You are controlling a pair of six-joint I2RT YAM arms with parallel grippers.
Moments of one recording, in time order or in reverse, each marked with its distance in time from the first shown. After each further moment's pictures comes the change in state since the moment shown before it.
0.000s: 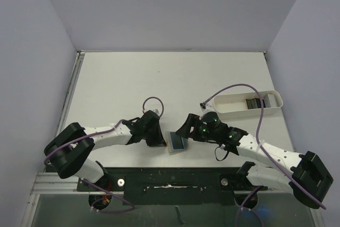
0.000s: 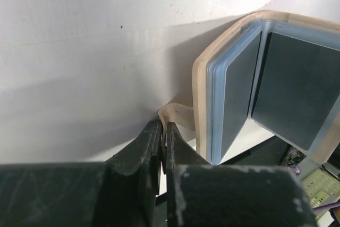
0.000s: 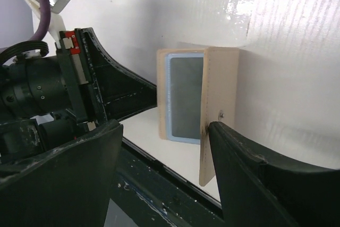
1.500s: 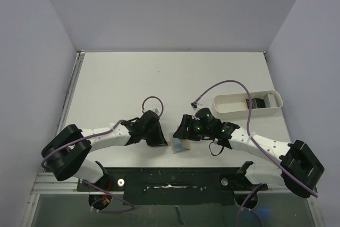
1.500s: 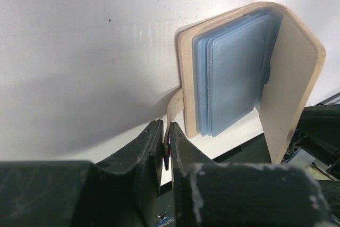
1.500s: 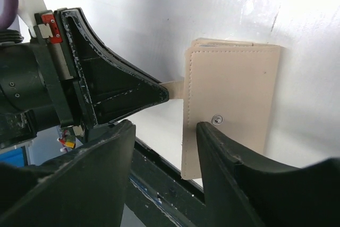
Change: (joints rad) left arm -0.011 -0.029 0.005 -0.002 0.000 -0.027; right arm 0.000 0.156 0.075 0.010 -0.124 -0.072
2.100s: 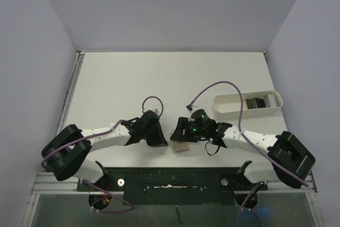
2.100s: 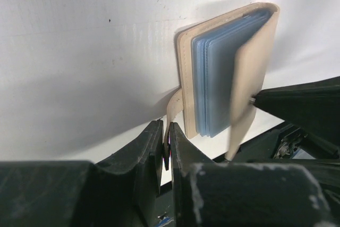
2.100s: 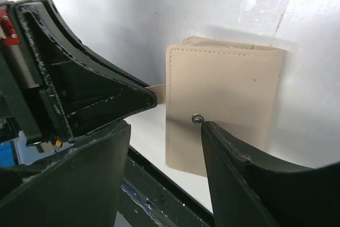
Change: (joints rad) left arm 0.000 0.000 -0.003 -0.001 0.000 -0.001; right arm 0.006 0.083 -0.011 0.061 -0.003 -0.024
